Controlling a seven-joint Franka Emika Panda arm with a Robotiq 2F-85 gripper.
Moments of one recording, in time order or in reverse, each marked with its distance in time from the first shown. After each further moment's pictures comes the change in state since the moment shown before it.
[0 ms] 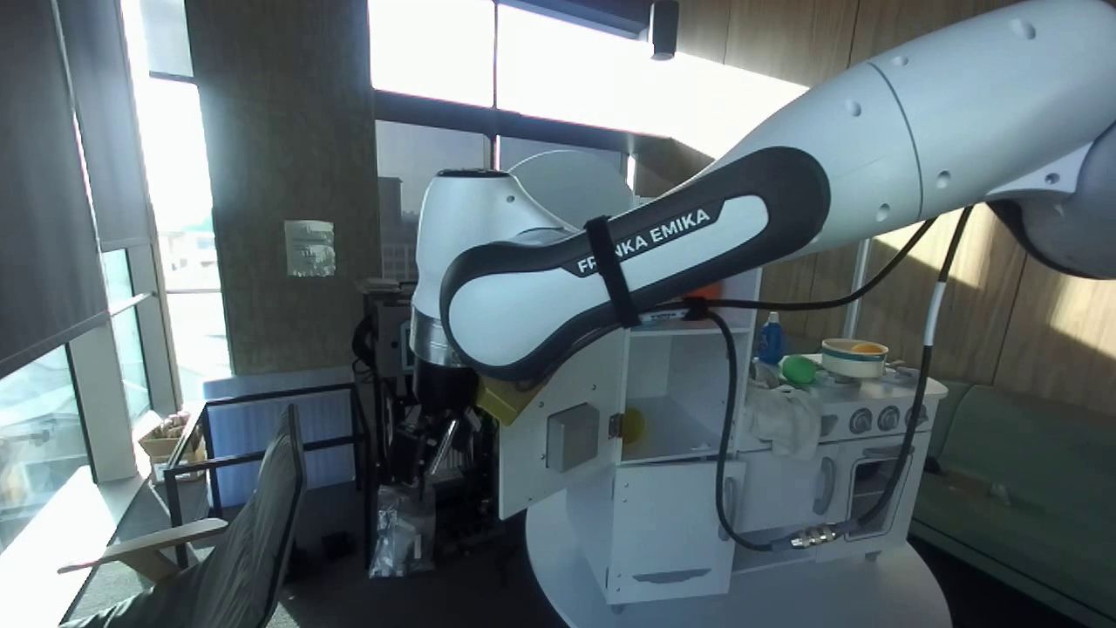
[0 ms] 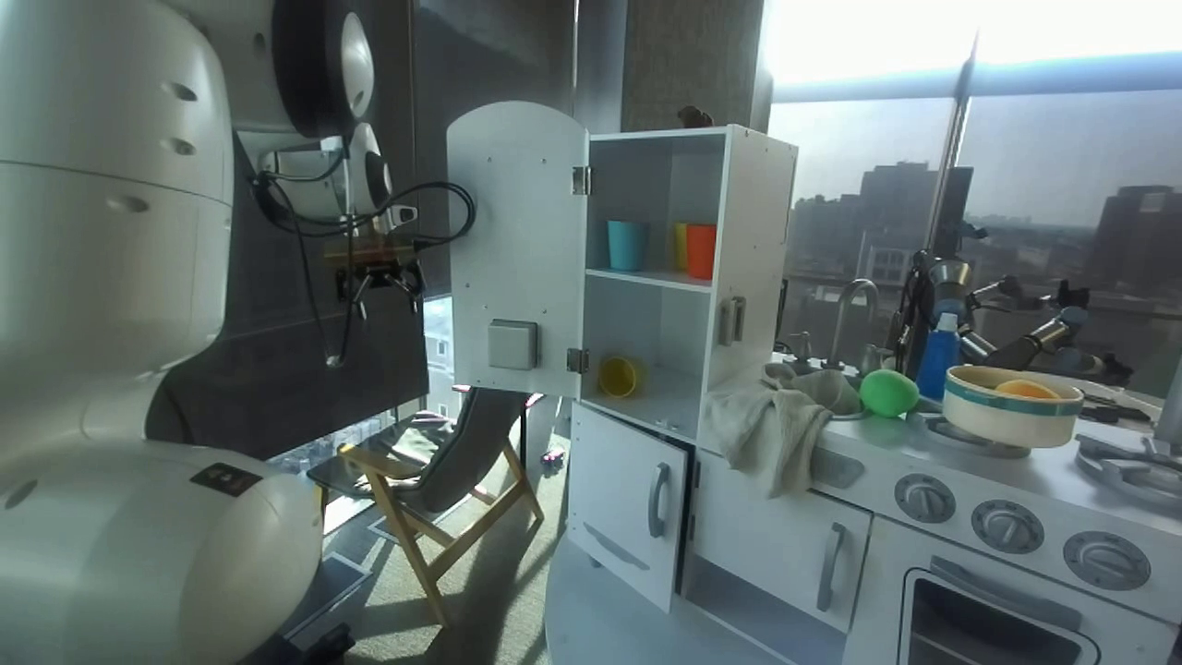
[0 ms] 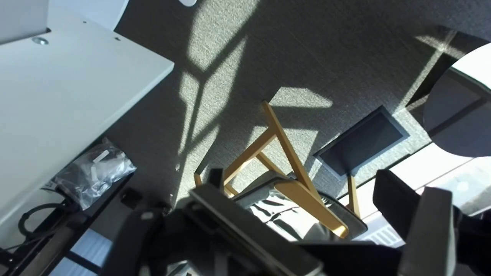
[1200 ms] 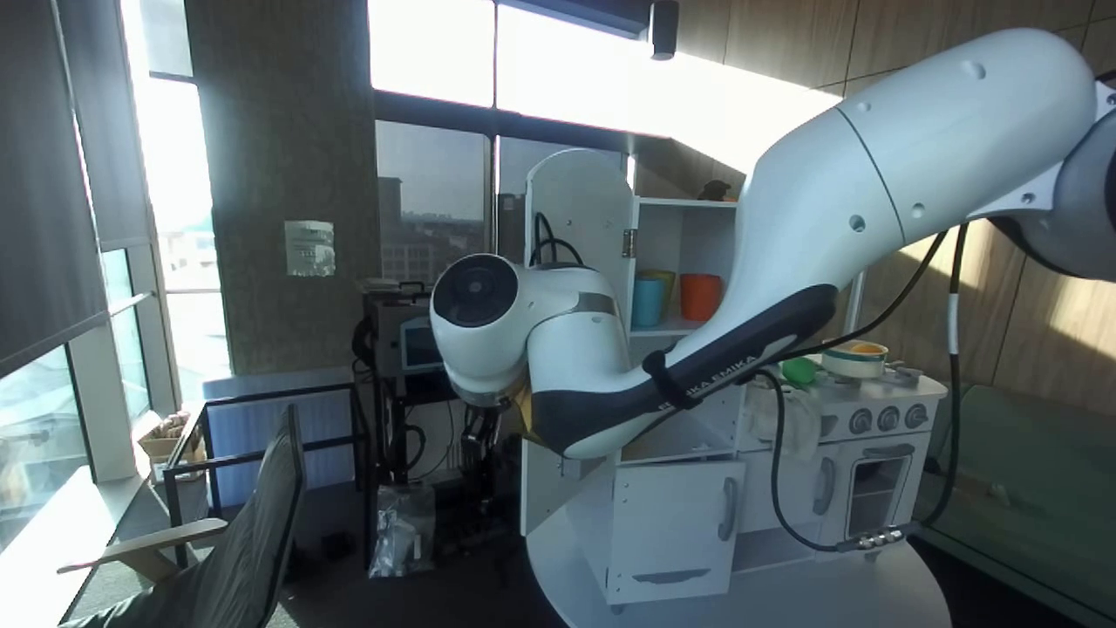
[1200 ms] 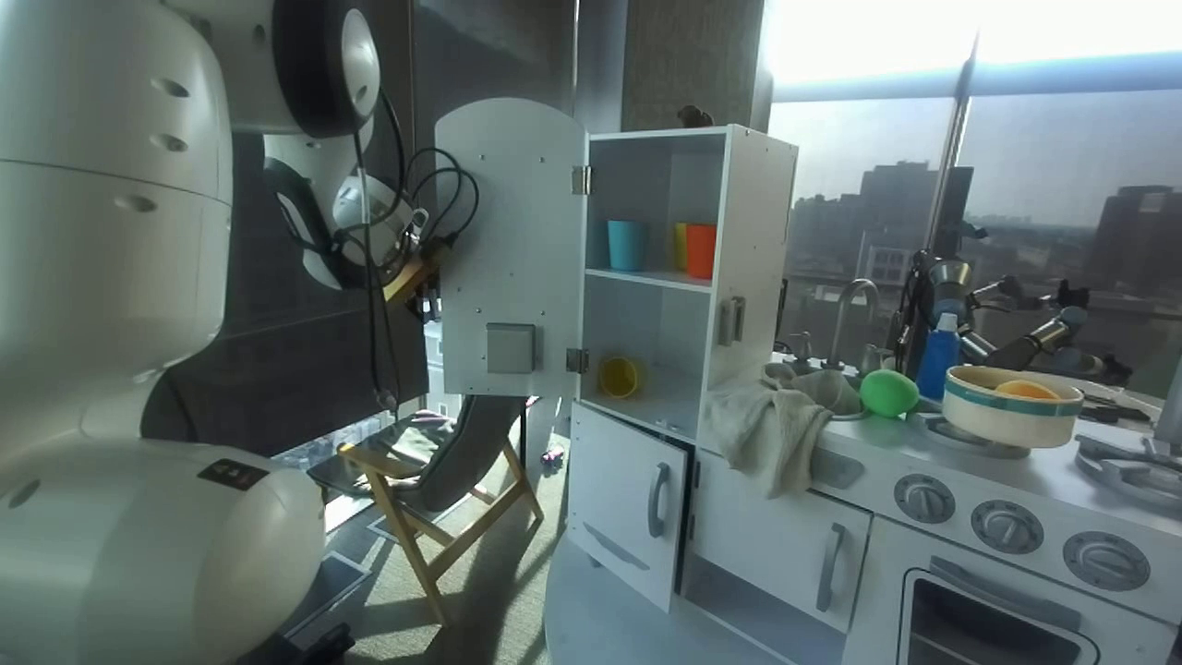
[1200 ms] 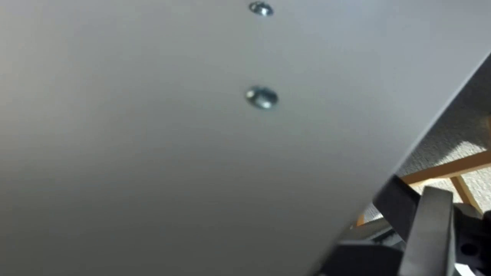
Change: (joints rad) arm 0.048 0.008 -0.130 -0.093 -0.883 0.072 0.425
